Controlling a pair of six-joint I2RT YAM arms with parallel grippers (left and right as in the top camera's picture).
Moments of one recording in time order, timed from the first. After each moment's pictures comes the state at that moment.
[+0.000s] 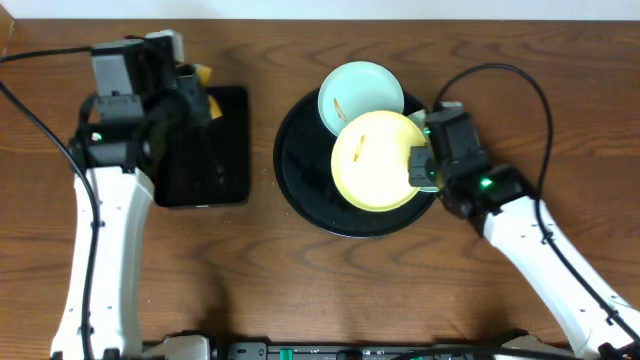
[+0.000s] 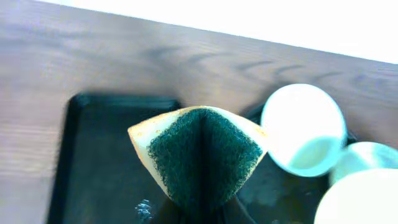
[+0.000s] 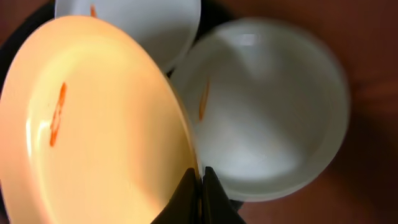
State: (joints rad) left arm 0.03 1.41 1.39 -0.70 0.23 -0.15; right arm 0.38 1.39 1.03 -0.61 0.10 0.38
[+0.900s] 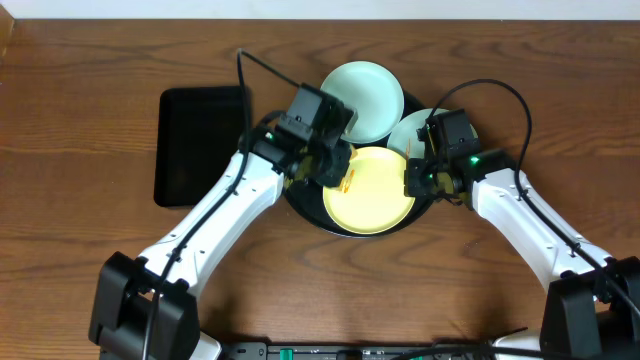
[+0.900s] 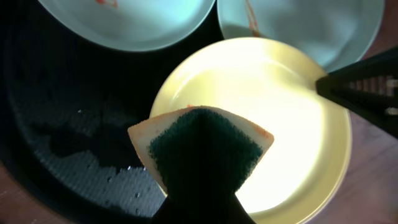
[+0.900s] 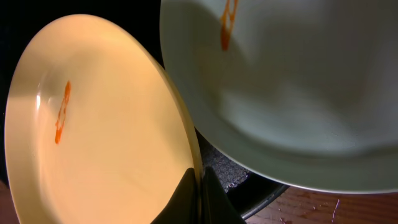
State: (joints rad) left arm -0.52 1.65 1.28 -0.70 0.23 -0.12; right arm 0.31 1.60 1.01 -0.62 -0.13 0.37
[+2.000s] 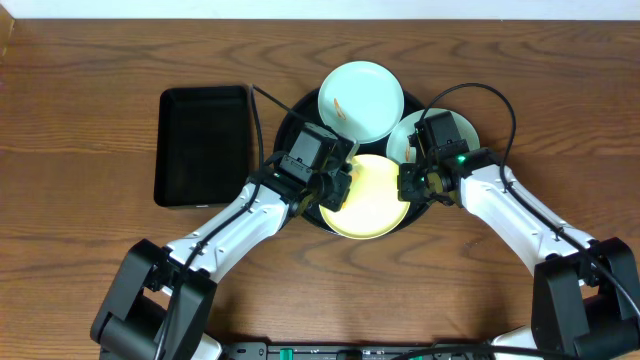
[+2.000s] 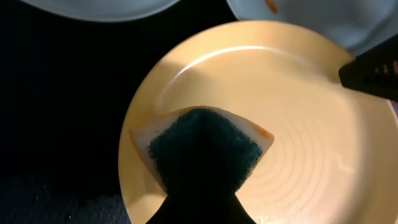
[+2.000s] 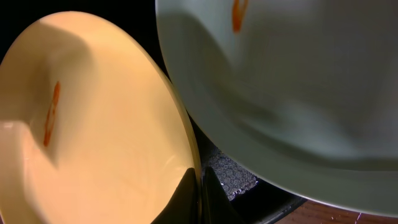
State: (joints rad) left arm -0.55 1.65 0.96 -0.29 0.22 -0.12; right arm 0.34 1.66 1.01 -0.61 -0.13 0.37
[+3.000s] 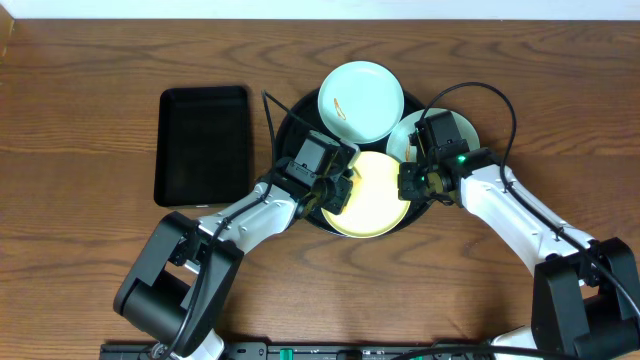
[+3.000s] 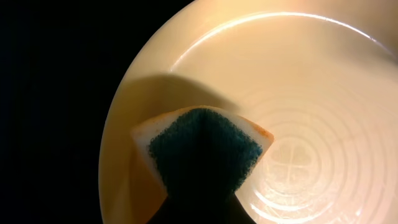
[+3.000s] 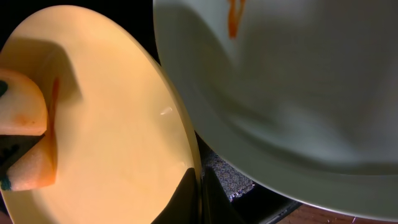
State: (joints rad) left arm -0.55 1.78 0.91 -0.12 0.22 -0.10; right arm 0.34 1.66 1.01 -0.60 -0.12 0.37
